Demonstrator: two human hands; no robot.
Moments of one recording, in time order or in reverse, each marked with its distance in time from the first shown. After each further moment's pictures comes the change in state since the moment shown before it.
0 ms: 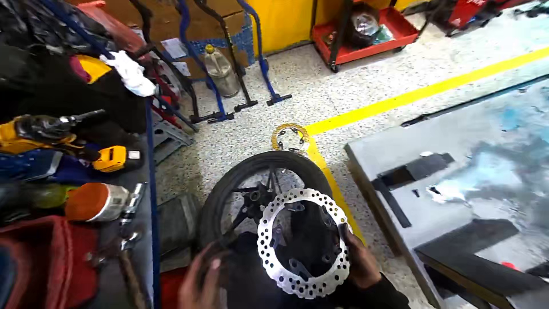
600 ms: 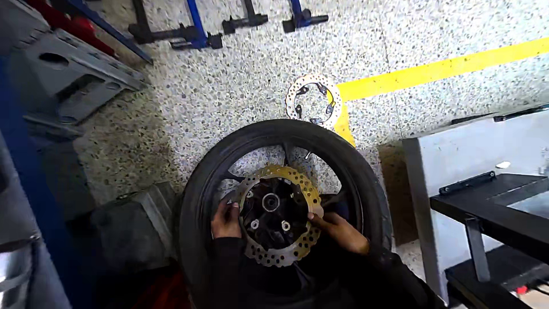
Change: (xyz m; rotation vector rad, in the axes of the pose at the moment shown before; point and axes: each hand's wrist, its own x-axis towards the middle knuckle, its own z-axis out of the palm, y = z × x) left_hand 0.275 -0.183 0.056 0.154 0.114 -0.362; right_hand 0.207 0.020 0.134 -1.190 -0.223 0.536
